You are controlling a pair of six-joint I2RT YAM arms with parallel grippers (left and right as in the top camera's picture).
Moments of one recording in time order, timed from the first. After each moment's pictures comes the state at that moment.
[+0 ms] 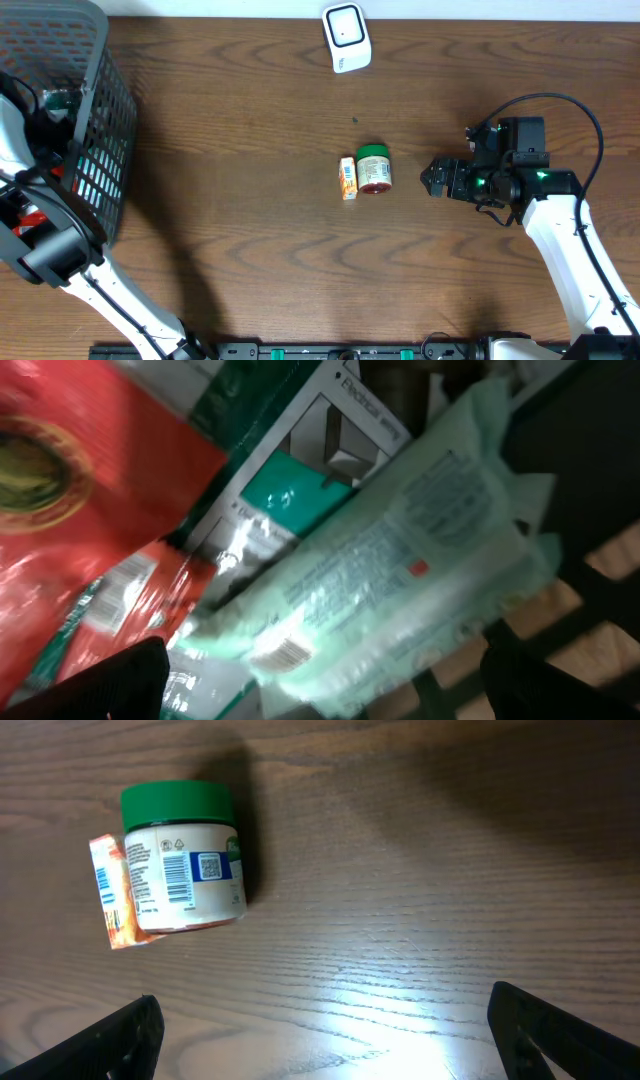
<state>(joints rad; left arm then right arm) 0.62 2.23 1.95 -1.30 0.13 -0.13 0.02 1.38 0.95 -0.72 -0.32 0.22</state>
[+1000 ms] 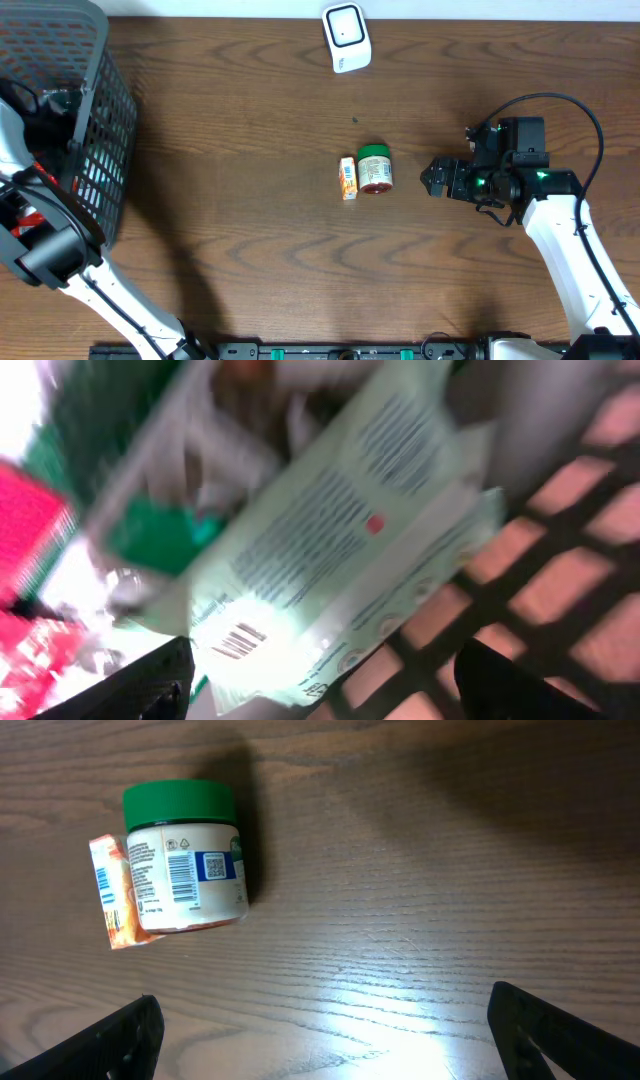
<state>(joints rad) 0.63 2.23 1.93 -1.21 0.35 -0.11 0.02 1.38 0.95 -0.72 -0.32 0.22</state>
